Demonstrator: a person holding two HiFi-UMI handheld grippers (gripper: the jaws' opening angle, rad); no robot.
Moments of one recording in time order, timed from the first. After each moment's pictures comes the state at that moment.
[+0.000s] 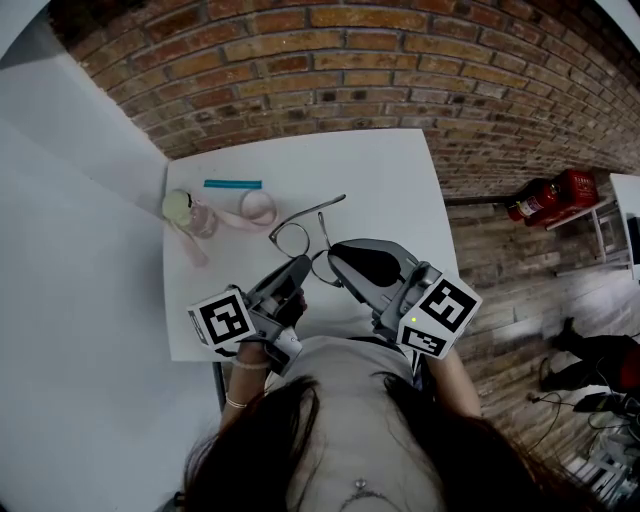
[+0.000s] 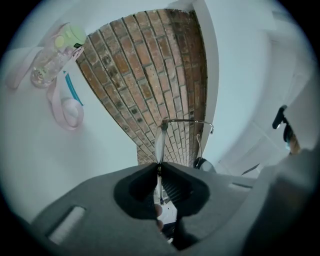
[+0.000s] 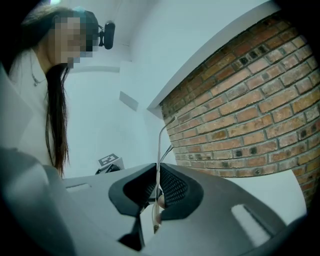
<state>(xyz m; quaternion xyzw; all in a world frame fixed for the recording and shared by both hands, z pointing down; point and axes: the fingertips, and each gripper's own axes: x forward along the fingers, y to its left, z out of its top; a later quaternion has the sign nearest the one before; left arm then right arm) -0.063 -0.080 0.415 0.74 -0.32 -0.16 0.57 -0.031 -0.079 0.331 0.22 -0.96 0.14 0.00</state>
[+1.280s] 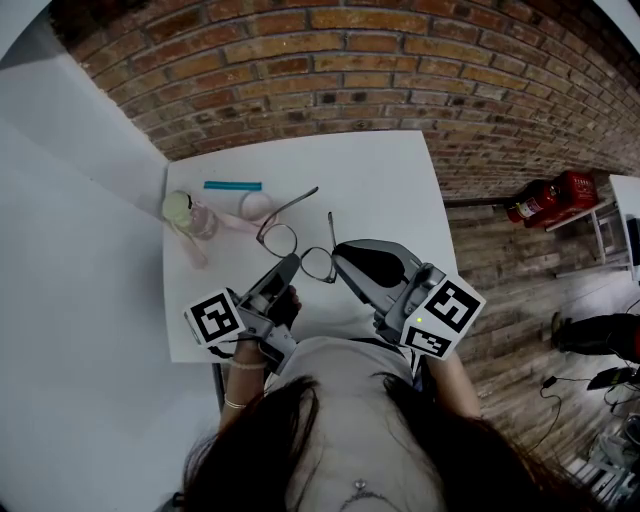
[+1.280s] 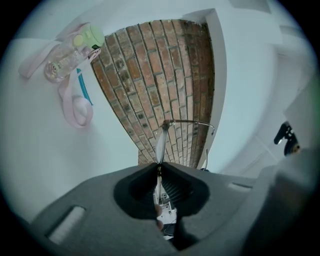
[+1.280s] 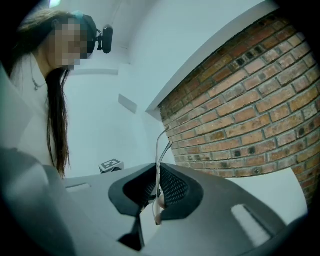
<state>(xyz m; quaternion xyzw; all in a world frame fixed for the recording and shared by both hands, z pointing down) -0.075 -0.088 0.408 0.71 -0.31 -0.23 0.58 -0.024 -0.080 0.328 0.23 -0.96 0.15 -0.01</state>
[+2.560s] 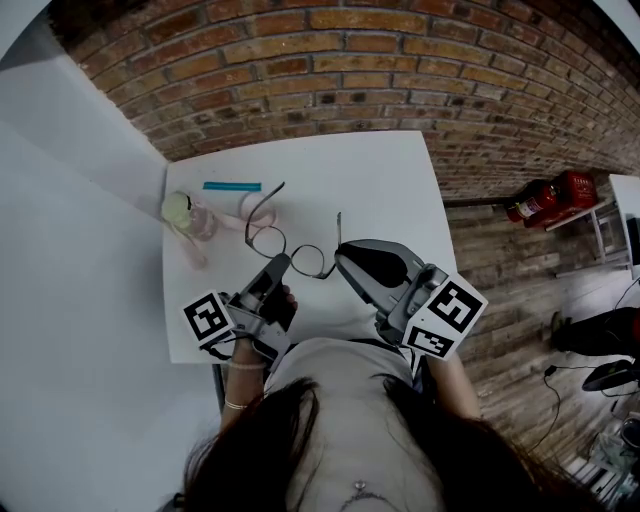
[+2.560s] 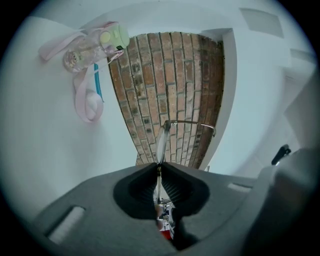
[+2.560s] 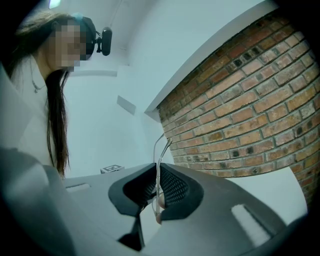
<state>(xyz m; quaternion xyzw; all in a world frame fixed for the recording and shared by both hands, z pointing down) -0.095 -0.093 0.415 0.67 -0.31 -0.28 0.61 -0.019 -0.082 0.327 0.23 -0.96 0.15 -0.01</state>
